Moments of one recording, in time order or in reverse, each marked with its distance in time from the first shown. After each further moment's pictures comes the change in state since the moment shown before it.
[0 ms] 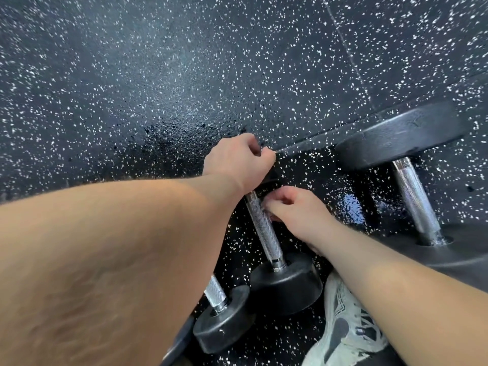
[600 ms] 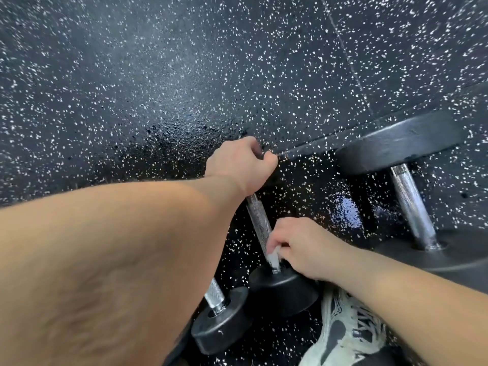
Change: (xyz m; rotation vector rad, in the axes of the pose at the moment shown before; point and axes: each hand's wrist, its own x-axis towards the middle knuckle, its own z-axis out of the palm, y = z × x) left_hand -0.002 0.003 -0.004 0.008 -0.039 -0.014; right_hand -0.031 0.013 -0.014 -0.716 -0.366 -0.349
